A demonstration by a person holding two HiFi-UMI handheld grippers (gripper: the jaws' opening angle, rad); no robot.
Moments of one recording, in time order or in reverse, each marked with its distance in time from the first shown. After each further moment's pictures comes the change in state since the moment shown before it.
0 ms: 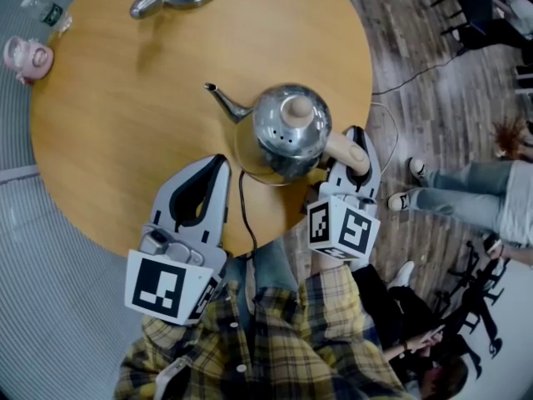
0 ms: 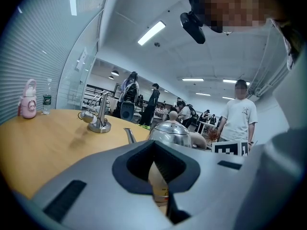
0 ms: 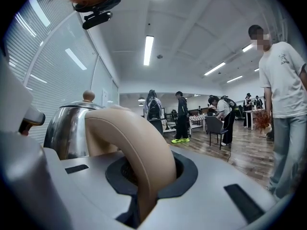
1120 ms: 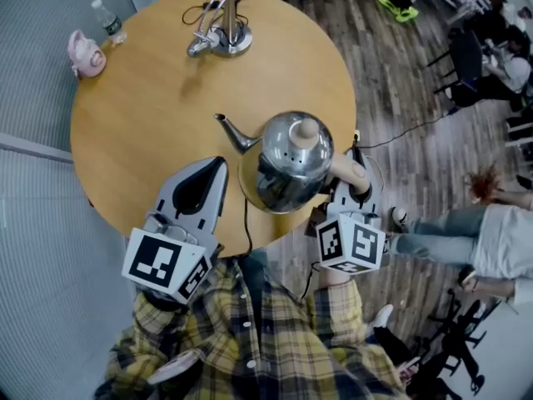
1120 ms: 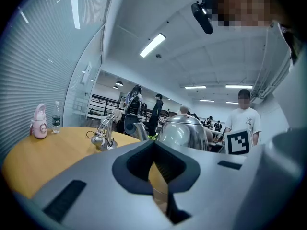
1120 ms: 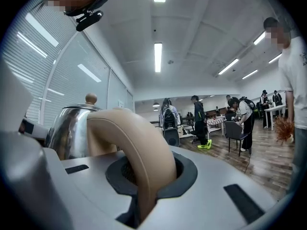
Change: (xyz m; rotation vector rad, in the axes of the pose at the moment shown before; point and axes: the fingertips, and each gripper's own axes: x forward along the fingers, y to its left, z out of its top) left arm -0.066 -0.013 0.097 0.012 -0.103 0.060; right arm -0.028 0.034 0.135 0.028 -0.045 0.215
